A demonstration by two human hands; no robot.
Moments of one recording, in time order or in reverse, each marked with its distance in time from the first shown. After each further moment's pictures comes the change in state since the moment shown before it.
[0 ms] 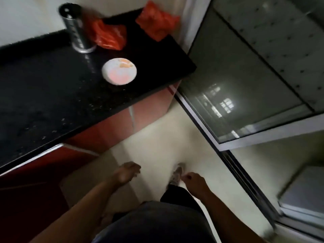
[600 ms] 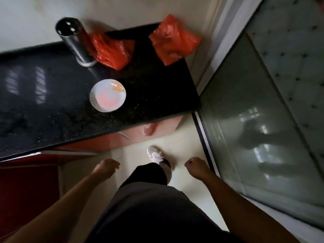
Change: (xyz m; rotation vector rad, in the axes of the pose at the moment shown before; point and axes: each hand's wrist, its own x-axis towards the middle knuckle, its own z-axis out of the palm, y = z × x) left_hand 0.098 0.174 0.018 -0.125 0.434 -0.261; right_hand 0.242 -0.070 -0.272 -0.260 -0.199 -0.176
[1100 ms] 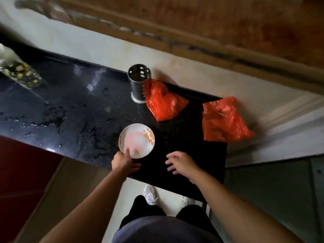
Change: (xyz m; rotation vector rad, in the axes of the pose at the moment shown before) left_hand 0.067 0.180 -0.069 -1.125 0.392 -0.175; right_hand 0.097 -0.296 -0.142 0.011 -0.259 -0.409
